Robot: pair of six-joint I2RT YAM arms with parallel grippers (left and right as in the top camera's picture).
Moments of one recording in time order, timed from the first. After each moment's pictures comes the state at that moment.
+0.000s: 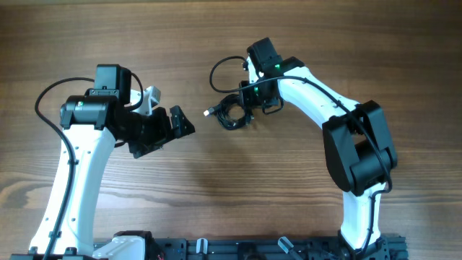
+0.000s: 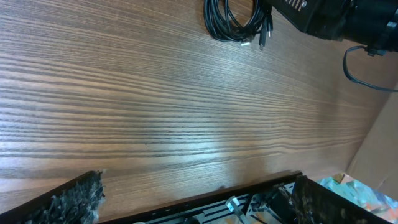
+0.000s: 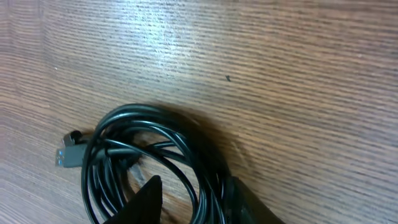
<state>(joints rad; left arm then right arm) -0.03 1.37 1.21 -1.25 0.50 -0.33 0.46 2.13 1.54 -0.67 -0.26 0.34</state>
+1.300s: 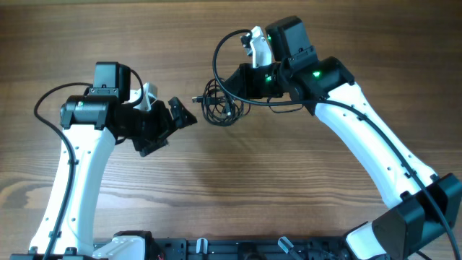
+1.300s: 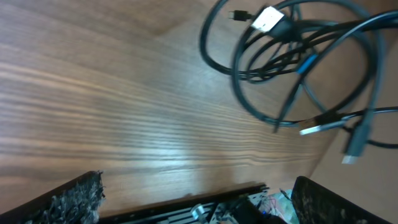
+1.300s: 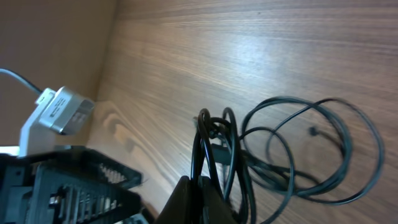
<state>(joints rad) -0.03 1.37 1.21 -1.19 0.56 -0.50 0.49 1.68 1.53 -0.70 -0.58 0.49</state>
